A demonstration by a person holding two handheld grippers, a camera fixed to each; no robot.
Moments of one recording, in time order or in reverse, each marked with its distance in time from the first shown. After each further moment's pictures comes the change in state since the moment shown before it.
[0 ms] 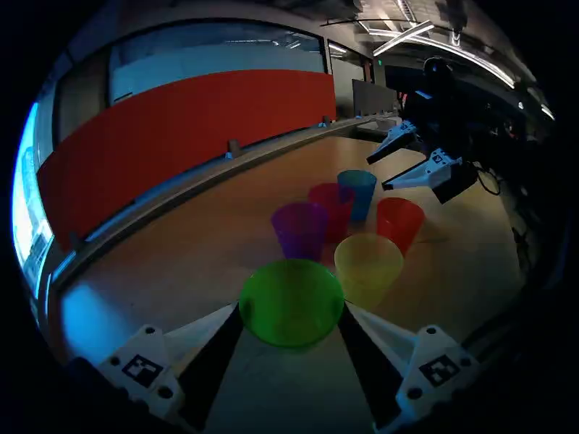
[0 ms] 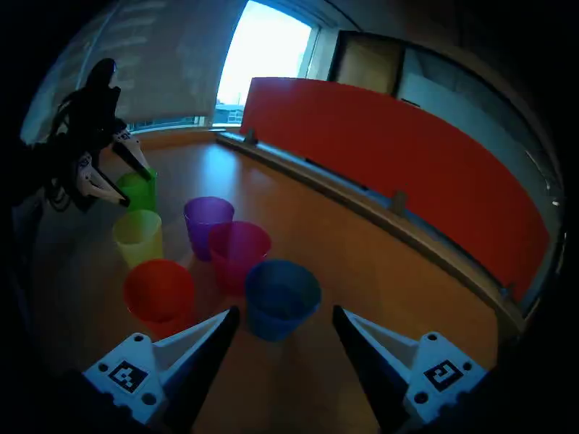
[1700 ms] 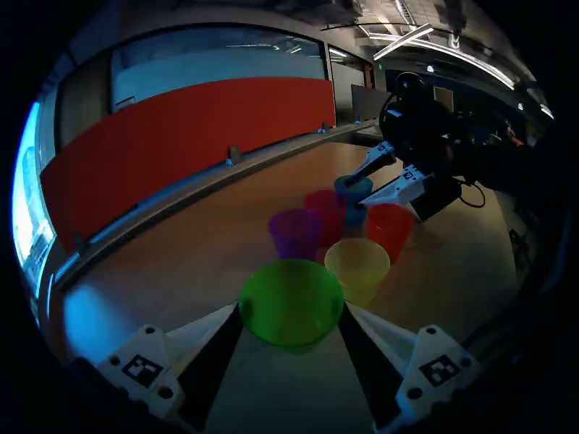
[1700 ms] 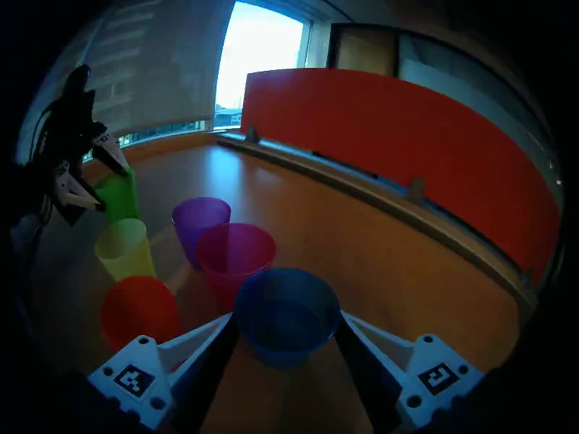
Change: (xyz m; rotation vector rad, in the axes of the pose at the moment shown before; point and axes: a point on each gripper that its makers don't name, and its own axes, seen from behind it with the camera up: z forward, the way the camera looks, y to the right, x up) left arm 0.006 0.006 -0.017 0.007 0.029 -0.006; right arm 0.000 -0.011 0.044 0.054 0.011 0.076
